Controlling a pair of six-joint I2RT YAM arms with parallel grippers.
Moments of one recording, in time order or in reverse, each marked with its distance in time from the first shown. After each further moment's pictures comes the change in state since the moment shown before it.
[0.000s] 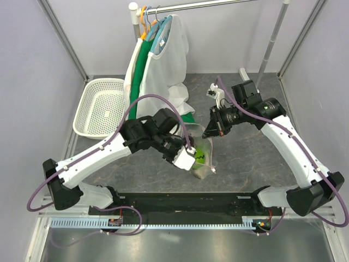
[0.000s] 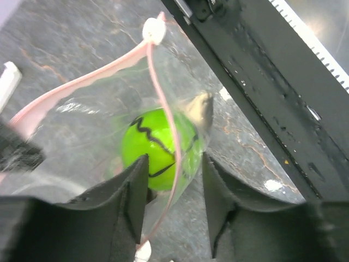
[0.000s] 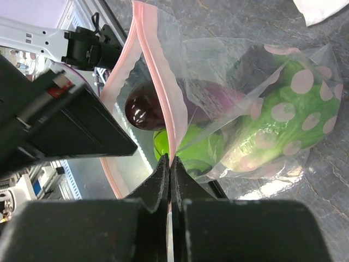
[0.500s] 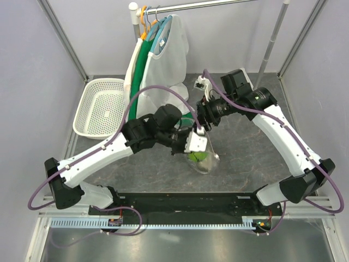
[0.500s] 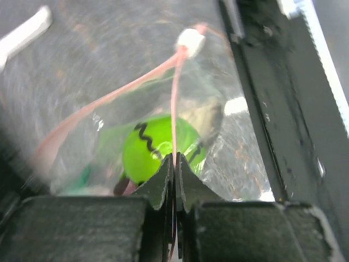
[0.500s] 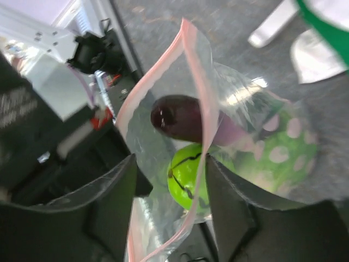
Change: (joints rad) left arm -0.034 0.021 0.015 0.196 -0.163 -0.390; right arm 0.082 0.140 0.196 0.003 -0.010 -0.089
